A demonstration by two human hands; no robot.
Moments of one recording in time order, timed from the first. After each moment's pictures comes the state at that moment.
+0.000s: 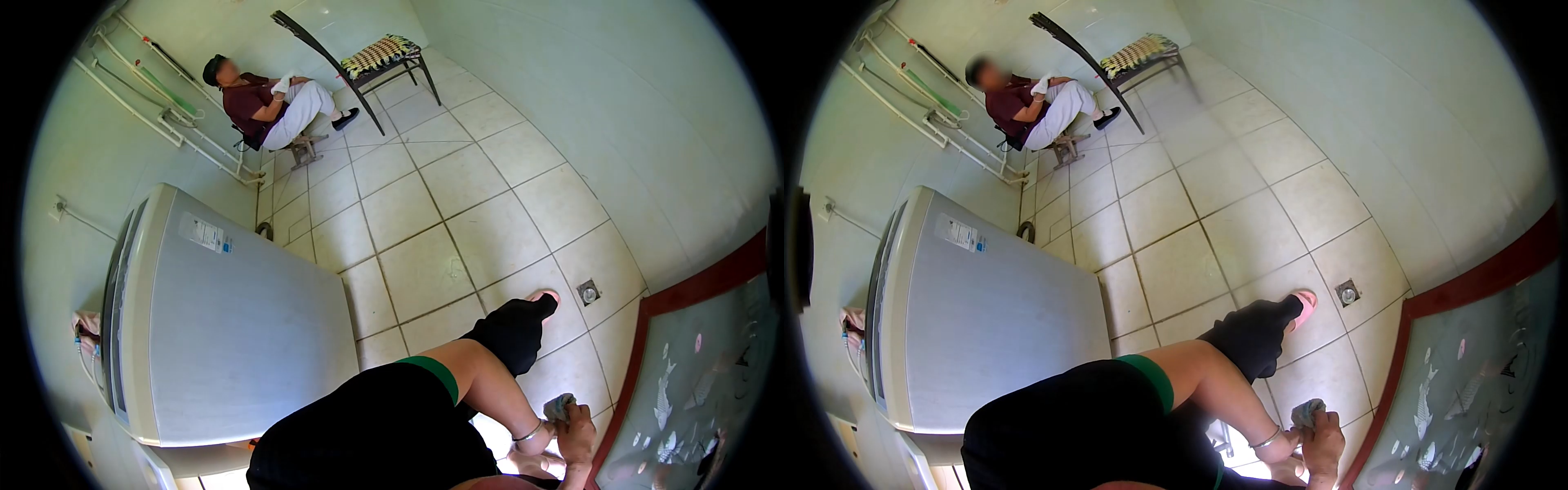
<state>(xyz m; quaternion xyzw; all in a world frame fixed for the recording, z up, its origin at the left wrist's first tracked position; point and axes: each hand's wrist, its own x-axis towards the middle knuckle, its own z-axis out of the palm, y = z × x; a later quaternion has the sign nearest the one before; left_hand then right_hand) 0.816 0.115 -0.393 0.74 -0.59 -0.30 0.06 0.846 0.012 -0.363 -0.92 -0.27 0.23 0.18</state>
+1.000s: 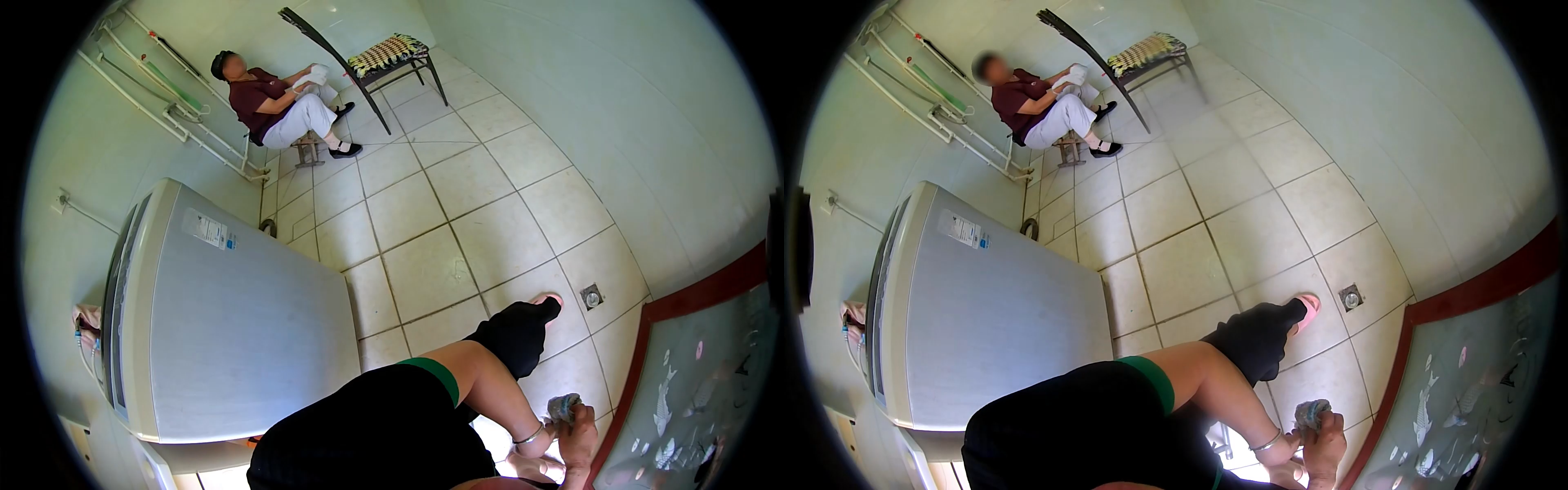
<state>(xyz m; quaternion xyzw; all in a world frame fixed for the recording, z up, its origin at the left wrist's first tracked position) 0.817 0.118 -0.393 0.74 -0.59 -0.30 0.07 0.846 0.016 -0.366 -0.92 -0.26 0.17 0.23</state>
